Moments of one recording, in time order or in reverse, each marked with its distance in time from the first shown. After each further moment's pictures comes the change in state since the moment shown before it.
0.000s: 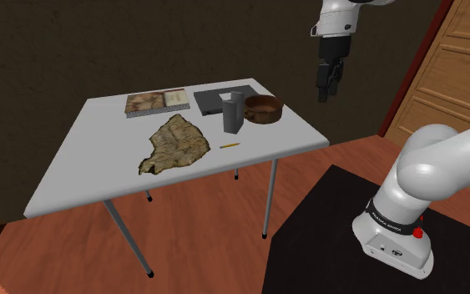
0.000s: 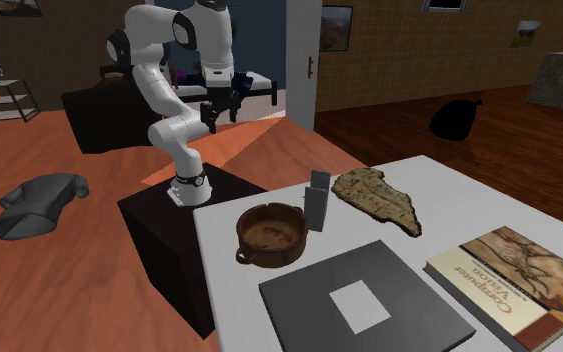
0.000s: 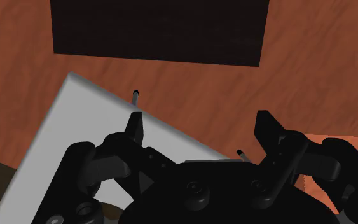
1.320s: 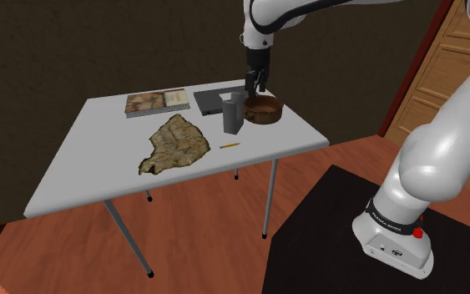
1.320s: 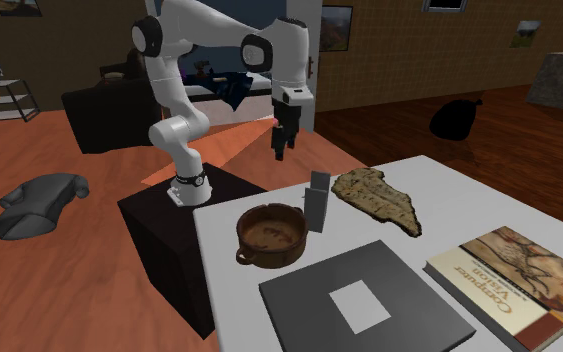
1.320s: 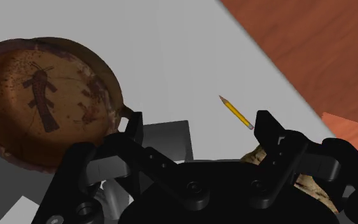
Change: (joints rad) arm 0.074 0.592 0.073 0.365 -0.061 0.364 -0.067
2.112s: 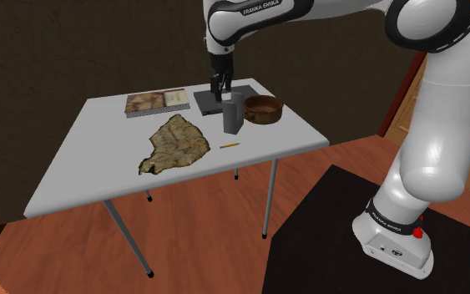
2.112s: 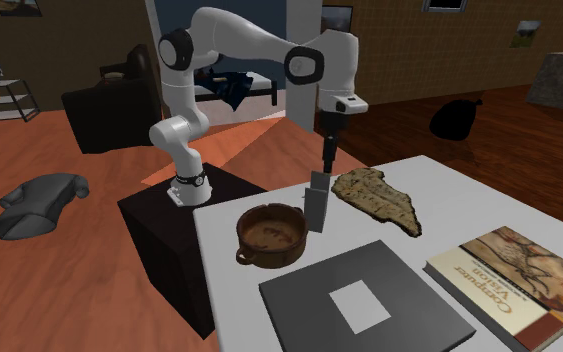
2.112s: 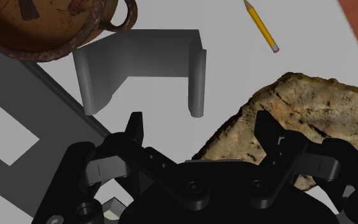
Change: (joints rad) arm 0.042 0.354 0.039 0.367 -0.077 0.060 -0.006
